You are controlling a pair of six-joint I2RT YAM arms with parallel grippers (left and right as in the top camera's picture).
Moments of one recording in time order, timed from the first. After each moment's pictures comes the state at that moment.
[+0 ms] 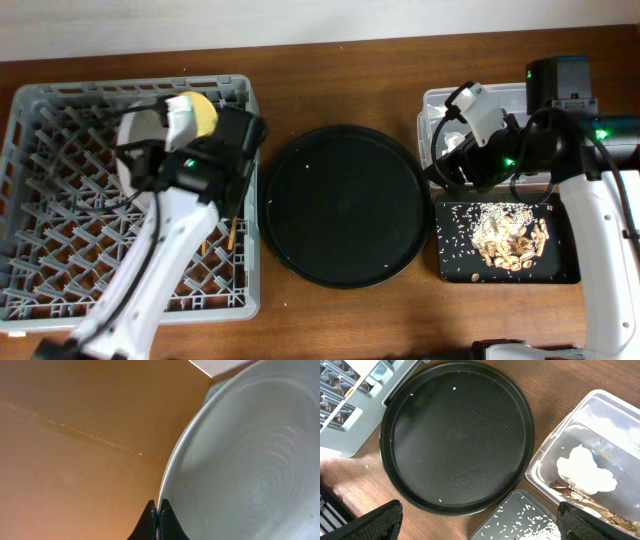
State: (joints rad) left arm -0.39 1.51 1.37 -1.08 -1.37 -0.19; right arm -0.03 1.44 1.62 -1.33 -0.44 -0.56
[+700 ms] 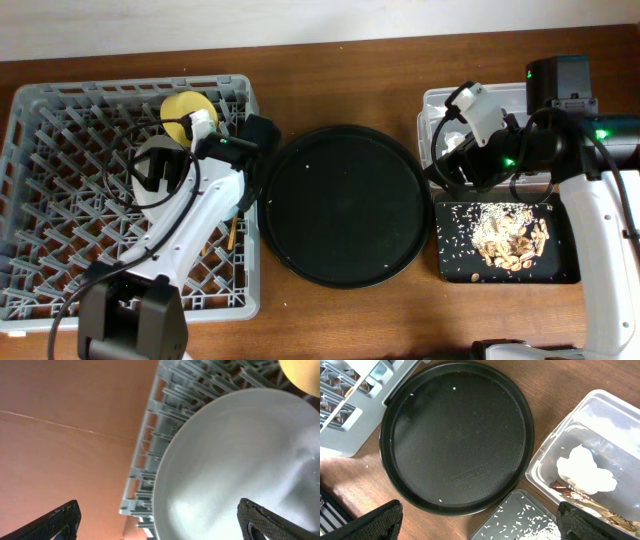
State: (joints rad) left arm -0.38 1.75 1.37 -1.19 -1.20 -0.46; right arm -0.03 1.44 1.62 -1.33 -0.44 -0.56
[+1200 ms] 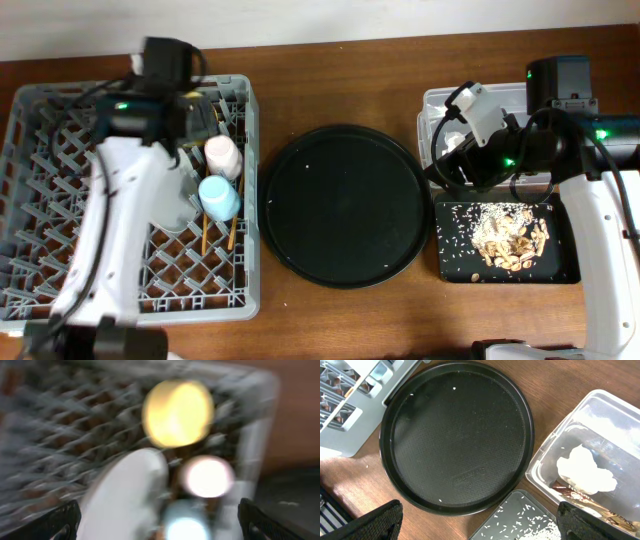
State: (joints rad) left arm -0.13 1.67 1.77 -1.11 -0.27 -0.30; right arm -0.03 1.44 1.62 -1.33 -0.44 -0.56
